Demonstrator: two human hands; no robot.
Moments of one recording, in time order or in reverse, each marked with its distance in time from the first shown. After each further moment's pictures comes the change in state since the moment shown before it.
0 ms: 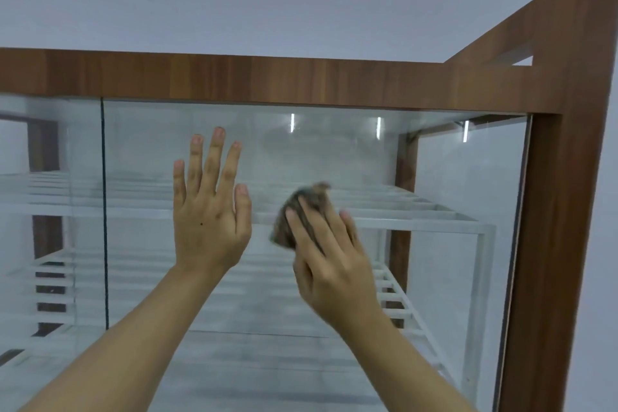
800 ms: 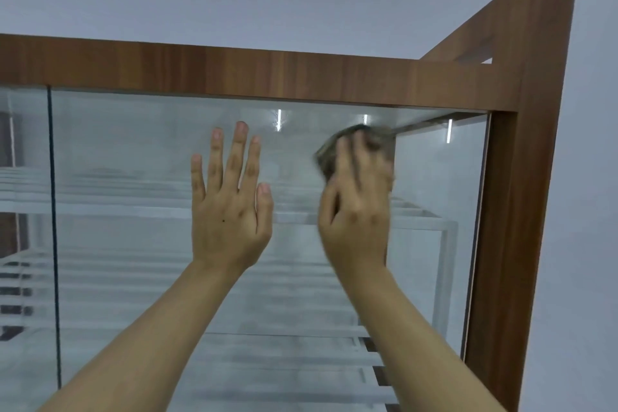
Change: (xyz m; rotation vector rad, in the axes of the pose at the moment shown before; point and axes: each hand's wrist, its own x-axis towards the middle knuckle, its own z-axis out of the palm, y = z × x) left_hand 0.003 0.066 0.023 0.021 -0.016 0.059; right_hand 0.042 0.056 -0.022 0.036 0.215 0.337
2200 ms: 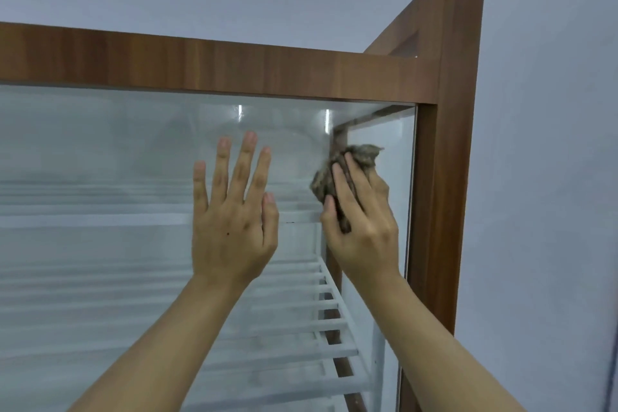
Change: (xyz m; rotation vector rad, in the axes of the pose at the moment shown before) left_hand -0.004 0.082 0.020 -0.056 -0.017 0.064; right_hand -0.012 0.092 -0.048 -0.028 0.020 -0.176
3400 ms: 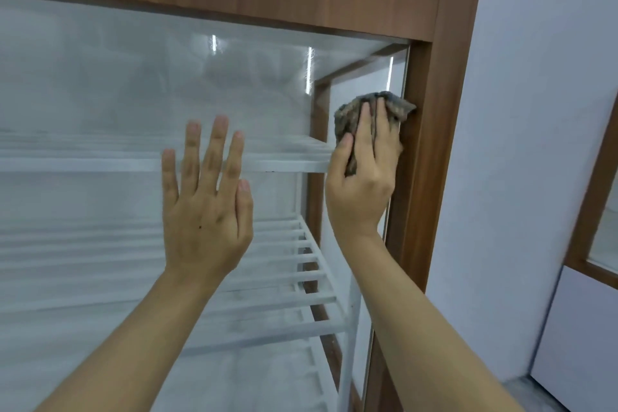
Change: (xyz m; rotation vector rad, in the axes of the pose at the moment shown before) left_hand -0.048 0.005 0.001 -0.081 -0.020 -0.026; right_hand -0.008 0.001 0.005 -0.031 0.173 0.337
